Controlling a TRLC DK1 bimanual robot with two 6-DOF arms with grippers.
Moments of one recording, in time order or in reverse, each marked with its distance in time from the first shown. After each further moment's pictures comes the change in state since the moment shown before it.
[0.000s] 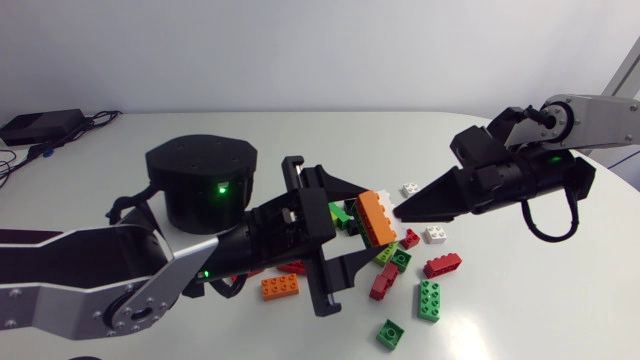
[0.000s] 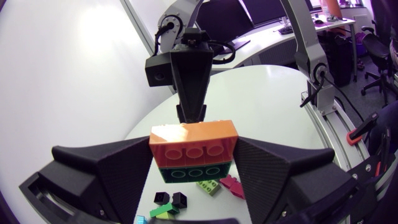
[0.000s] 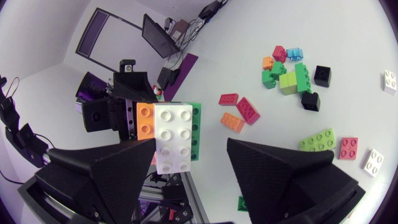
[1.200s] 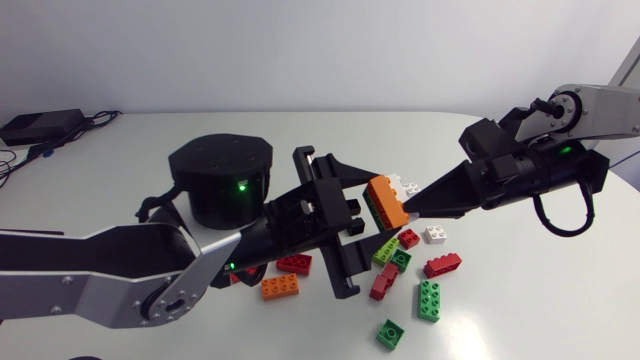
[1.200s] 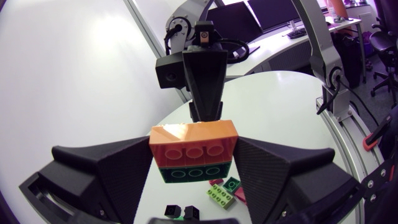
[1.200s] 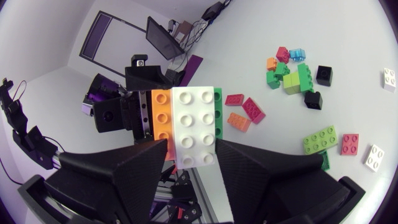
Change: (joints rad) left arm -0.007 0.107 0.037 0.151 -0.034 0.001; right arm -0.018 0.005 0.040 -0.143 -0.025 -0.087
